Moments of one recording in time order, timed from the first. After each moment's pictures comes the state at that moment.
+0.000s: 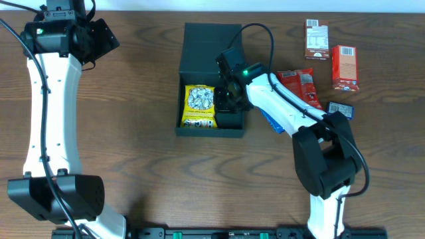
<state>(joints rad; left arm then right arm) 0.07 1.78 1.94 -1.18 -0.16 -0.49 0.51 2.08 1.55 -0.81 -0.18 0.49</state>
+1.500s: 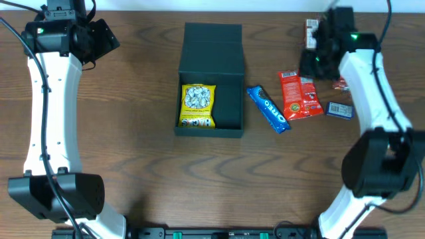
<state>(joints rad) 0.07 1.79 1.94 -1.18 -0.16 -0.48 -0.05 1.98 1.69 -1.01 -0.10 0.16</state>
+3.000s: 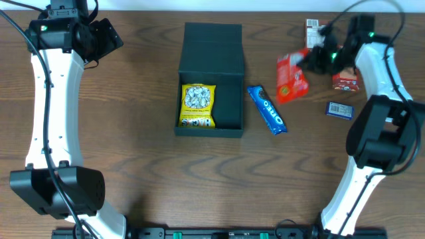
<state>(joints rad) 0.07 1.81 1.94 -1.16 -0.11 -0.48 -0.19 2.24 1.94 -0.96 -0.71 0.00</state>
